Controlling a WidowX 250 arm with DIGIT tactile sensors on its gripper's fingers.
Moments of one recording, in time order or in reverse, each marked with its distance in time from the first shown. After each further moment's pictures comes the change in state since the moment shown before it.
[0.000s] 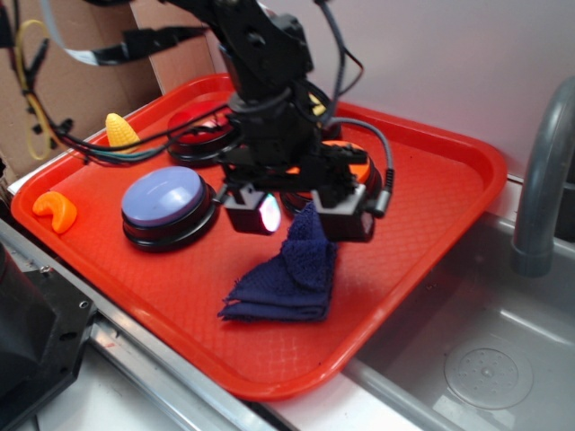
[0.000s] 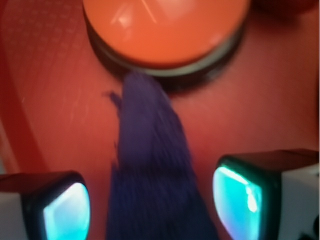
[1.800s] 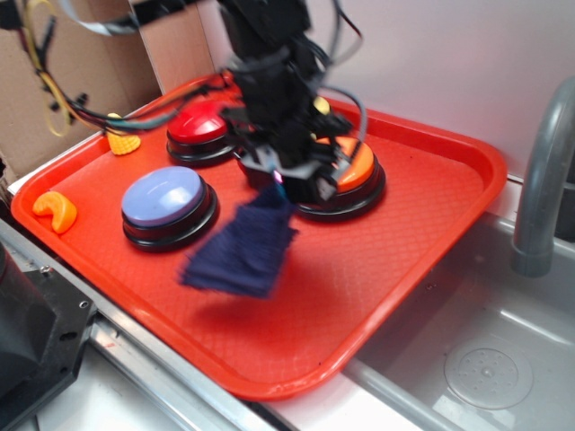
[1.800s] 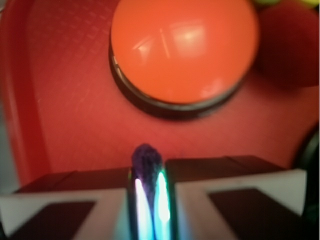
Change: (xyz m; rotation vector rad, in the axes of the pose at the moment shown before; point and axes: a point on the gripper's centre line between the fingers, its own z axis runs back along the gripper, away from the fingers) arm 0.006 0.009 0.045 0.013 0.008 -0.263
